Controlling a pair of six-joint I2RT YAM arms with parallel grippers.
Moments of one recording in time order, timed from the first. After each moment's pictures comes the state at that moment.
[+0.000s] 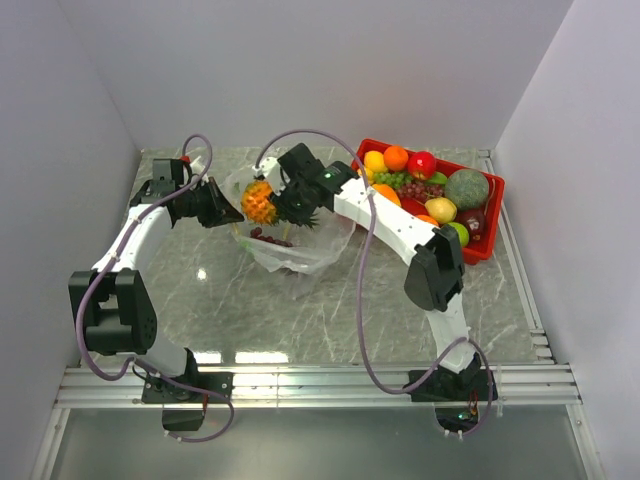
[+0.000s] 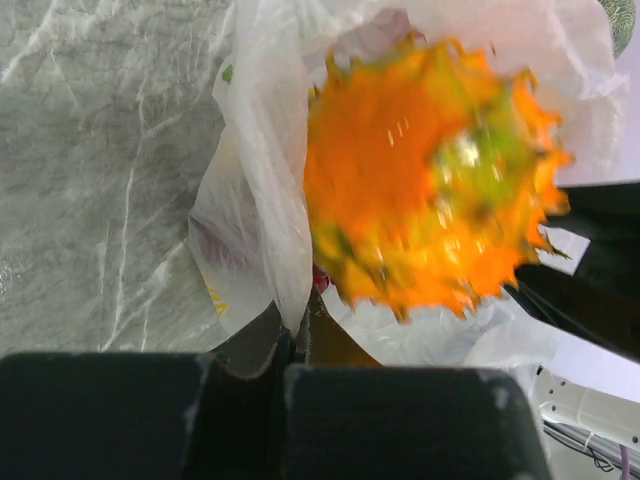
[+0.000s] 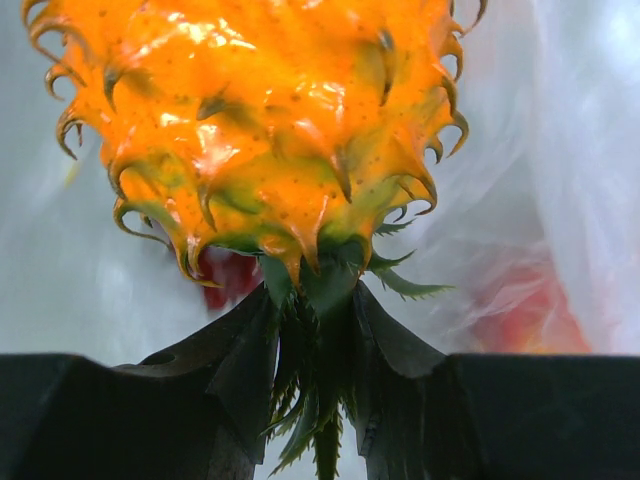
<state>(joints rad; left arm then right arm) 0.02 1.52 1.19 -0.52 0.65 -0.43 0.78 2.07 2.03 -0.87 -0.07 -0.30</state>
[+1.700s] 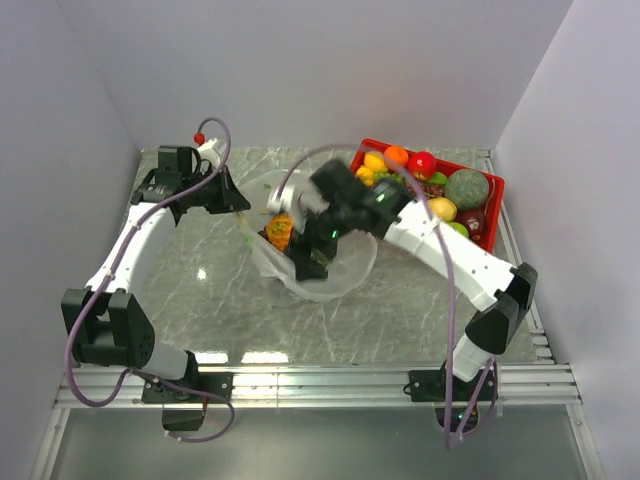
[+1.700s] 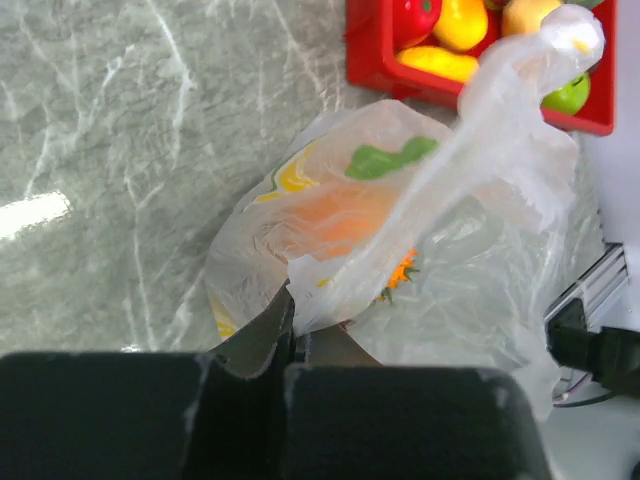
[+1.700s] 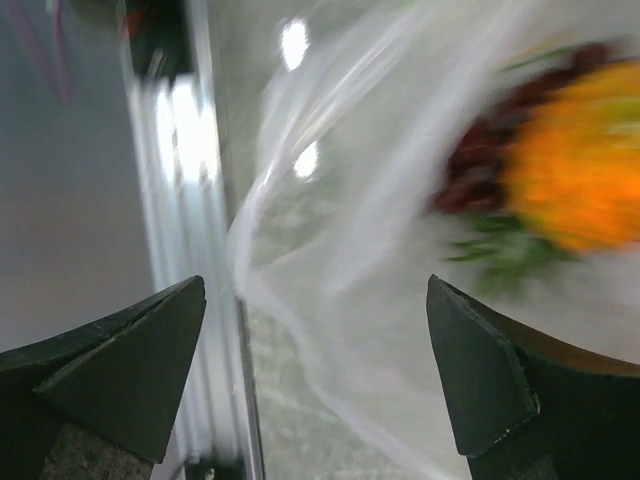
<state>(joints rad) -0.08 1.44 1.28 -0.54 0.58 -0.24 0.89 1.64 1.73 -1.05 -0.51 -0.39</state>
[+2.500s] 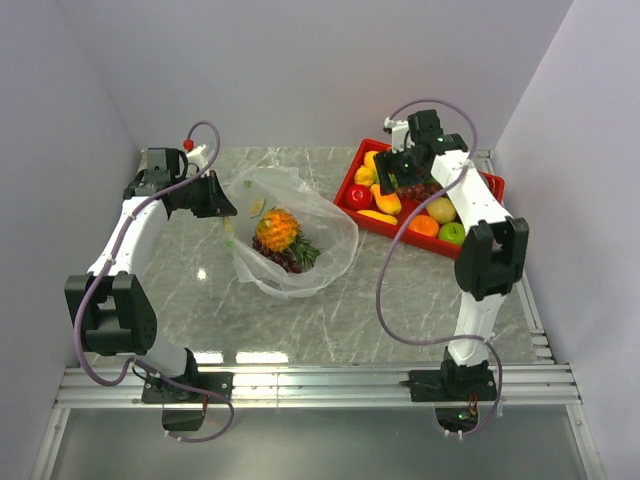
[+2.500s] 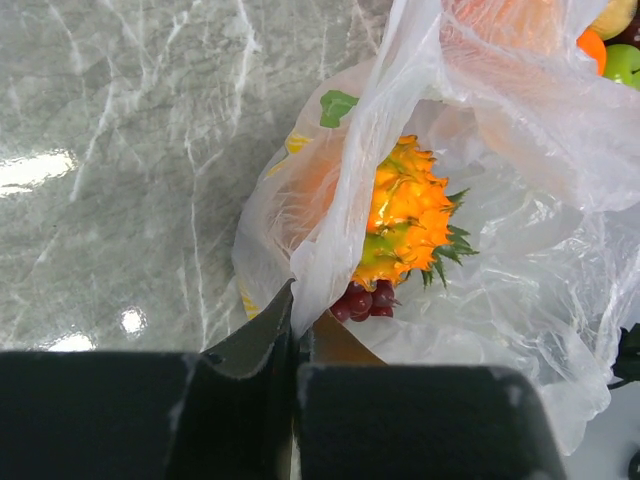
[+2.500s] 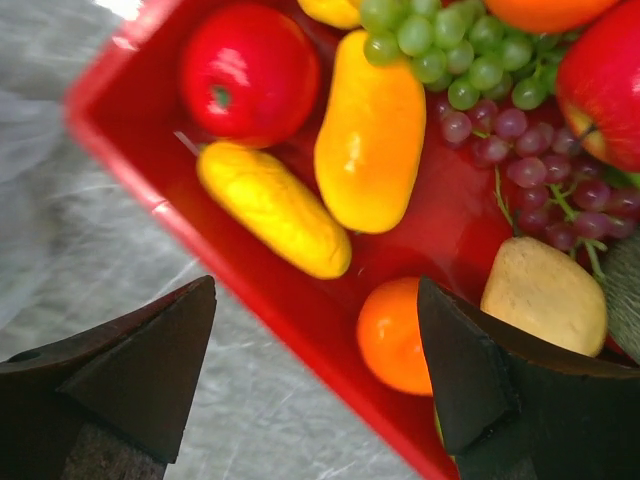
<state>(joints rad) 0.02 1.52 1.30 -0.63 0.62 -0.12 0.19 1.93 1.86 -0.89 -0.18 -0.20</state>
